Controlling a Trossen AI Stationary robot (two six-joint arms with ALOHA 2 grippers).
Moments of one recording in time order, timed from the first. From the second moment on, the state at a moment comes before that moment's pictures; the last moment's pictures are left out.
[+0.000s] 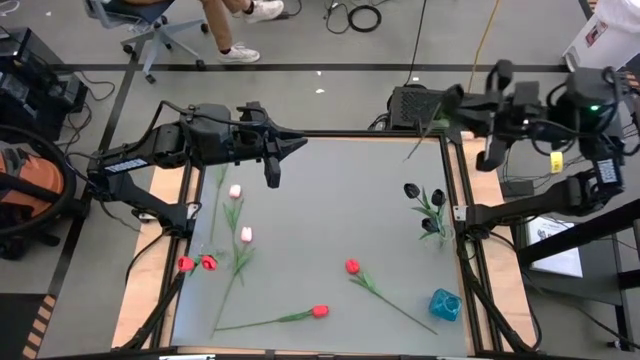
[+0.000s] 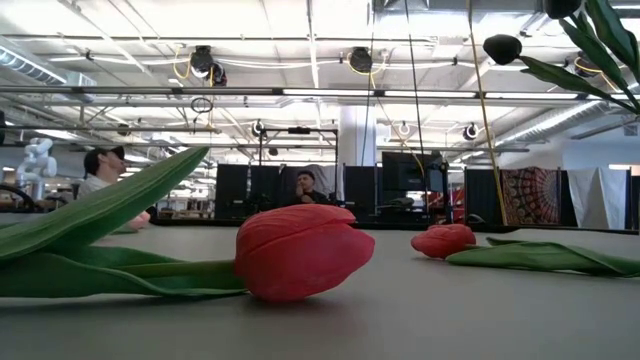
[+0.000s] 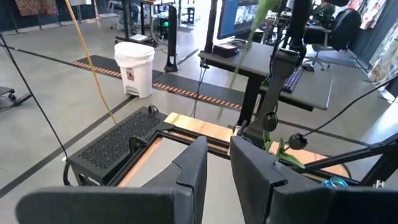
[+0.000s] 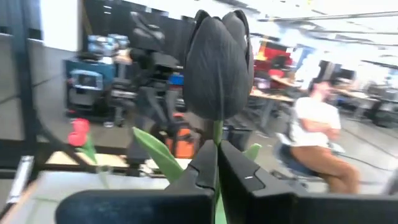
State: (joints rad) left arm 0.04 1.38 1.77 -0.58 -0.24 -0.15; right arm -0.19 1.07 1.93 -0.84 0.03 -0.17
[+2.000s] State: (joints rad) left arm 0.04 1.38 1.77 -0.58 -0.26 -0.18; right arm -0.19 0.42 1.44 -1.09 0.21 0.11
